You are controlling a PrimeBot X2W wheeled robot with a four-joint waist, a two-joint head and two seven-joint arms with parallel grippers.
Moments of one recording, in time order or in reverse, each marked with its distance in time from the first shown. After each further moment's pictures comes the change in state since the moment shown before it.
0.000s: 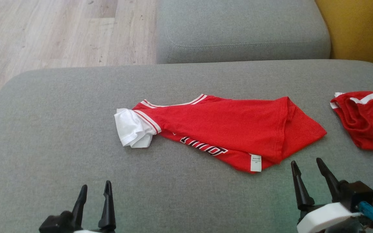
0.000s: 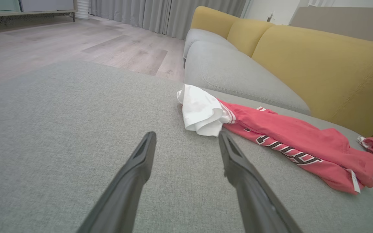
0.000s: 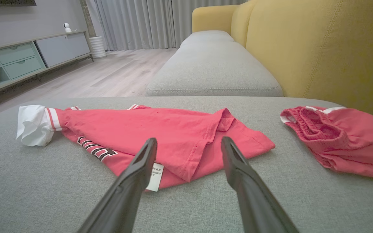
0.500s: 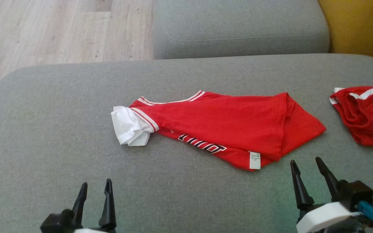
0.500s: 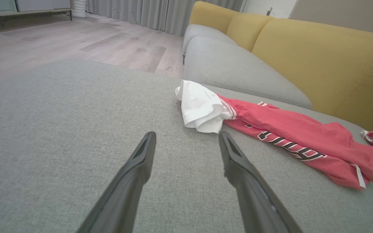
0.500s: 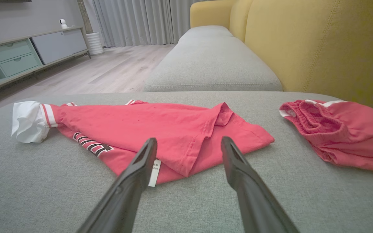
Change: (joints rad) left arm -0.004 -0.004 0.004 0.008 0.020 -0.001 0.001; right arm -0.004 0.000 0.003 0.008 0.000 0.000 -0.008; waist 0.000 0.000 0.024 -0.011
